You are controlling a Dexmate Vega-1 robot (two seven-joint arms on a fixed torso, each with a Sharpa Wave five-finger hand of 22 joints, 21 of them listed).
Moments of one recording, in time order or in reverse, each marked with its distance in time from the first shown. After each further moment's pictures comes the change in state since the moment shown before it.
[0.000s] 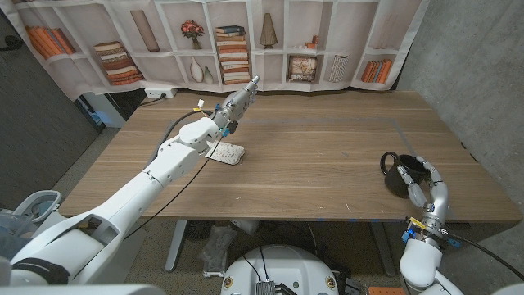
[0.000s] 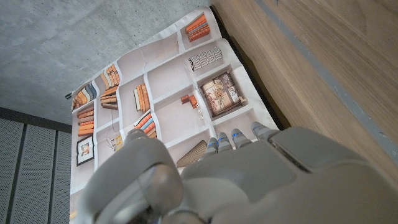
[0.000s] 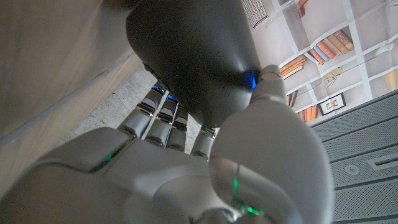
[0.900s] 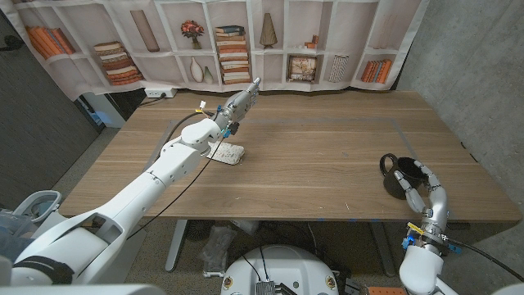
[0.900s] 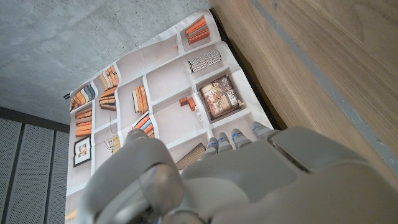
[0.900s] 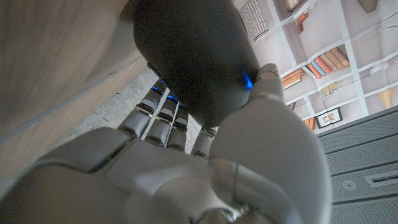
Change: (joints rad) left arm -0.010 -0.017 0.008 0.040 -0.002 -0.018 -0.021; left_hand 0.004 0.004 -0.007 -0.001 0.000 0.000 0.000 0.000 0.000 0.000 0.000 0.000 0.000 0.000 0.000 0.000 0.000 0.000 0.000 0.000 0.000; right arm -0.077 -0.017 -0.011 -0.115 -0.022 -0.102 0.014; right_hand 0.008 0.010 -0.011 0.011 0.000 -0.010 0.002 -0.026 0.003 -0.011 -0.011 -0.027 0.000 -0.013 0.002 -0.004 0.000 -0.027 0.016 -0.014 0.000
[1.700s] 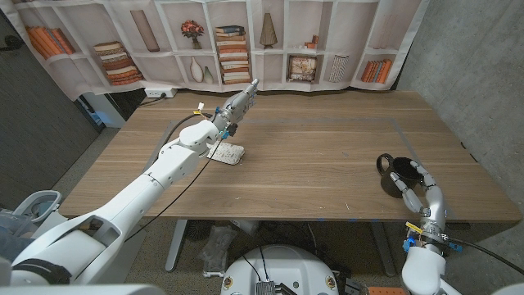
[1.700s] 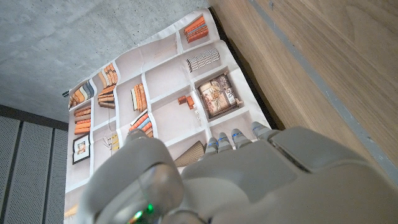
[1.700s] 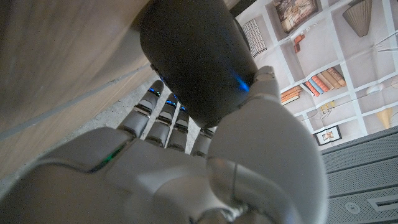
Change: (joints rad) left arm 0.017 0.010 -0.009 -0.010 -0.007 -0.001 0.006; left_hand 0.000 0.000 0.000 0.000 0.000 0.000 0.000 0.000 0.000 0.000 0.000 0.000 0.000 0.000 0.000 0.000 0.000 0.000 0.000 0.000 0.000; right arm -0.057 -0.027 0.007 -0.107 0.017 -0.107 0.048; right_hand 0.005 0.032 -0.021 0.021 -0.004 -0.073 0.029 -0.043 0.000 -0.038 -0.038 -0.060 0.005 -0.095 0.002 -0.019 0.000 -0.052 0.045 -0.004 0.000
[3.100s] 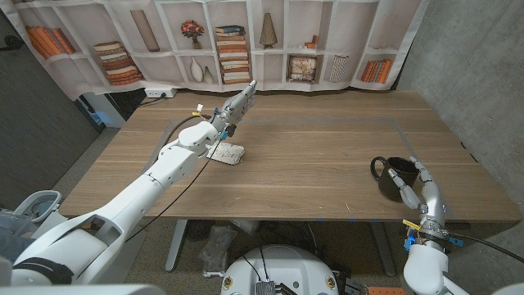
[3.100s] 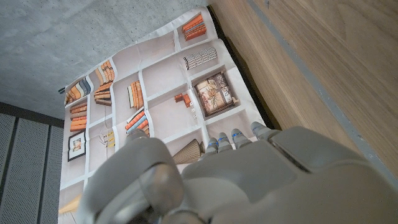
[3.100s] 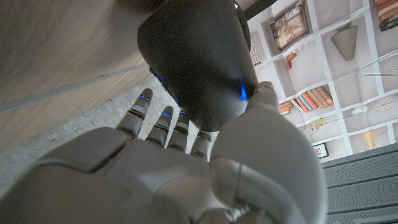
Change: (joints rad) left arm -0.009 -0.008 -0.002 0.043 -0.008 -0.016 -0.019; left_hand 0.004 0.004 -0.008 0.000 0.000 0.000 0.000 0.000 0.000 0.000 0.000 0.000 0.000 0.000 0.000 0.000 0.000 0.000 0.000 0.000 0.000; right arm -0.039 -0.014 0.016 -0.108 -0.045 -0.133 0.024; right_hand -0.090 -0.003 -0.041 0.043 0.033 -0.126 -0.006 -0.042 0.000 -0.107 -0.031 -0.071 0.011 -0.196 0.061 0.000 0.002 -0.155 0.102 -0.008 0.005
